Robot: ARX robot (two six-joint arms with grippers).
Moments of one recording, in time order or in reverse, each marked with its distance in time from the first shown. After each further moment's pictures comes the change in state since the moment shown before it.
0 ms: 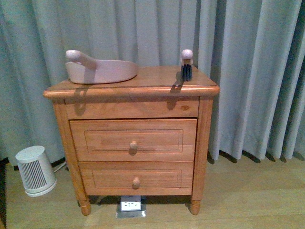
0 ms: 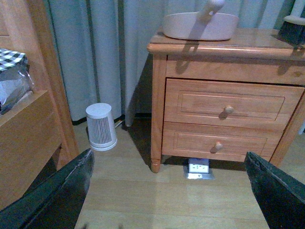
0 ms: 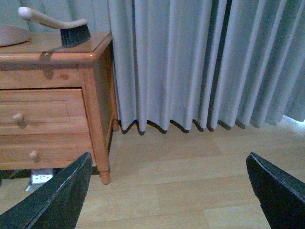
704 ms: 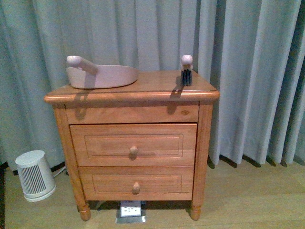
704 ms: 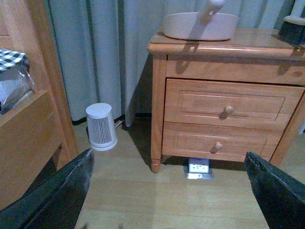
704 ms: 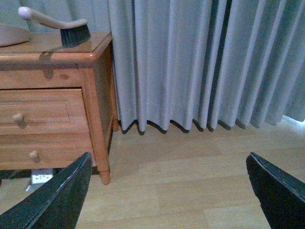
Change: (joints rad) left arm 0.000 0.000 0.000 0.000 0.000 0.000; right arm 0.000 0.000 0.000 0.000 0.000 0.000
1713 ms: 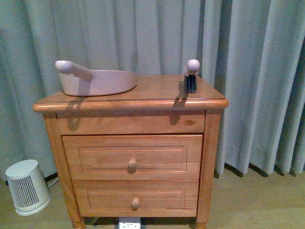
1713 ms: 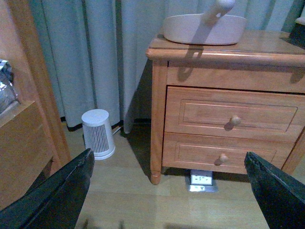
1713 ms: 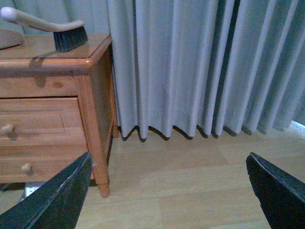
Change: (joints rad) left arm 0.000 0.000 0.000 0.000 0.000 0.000; right arm 0.000 0.000 0.000 0.000 0.000 0.000
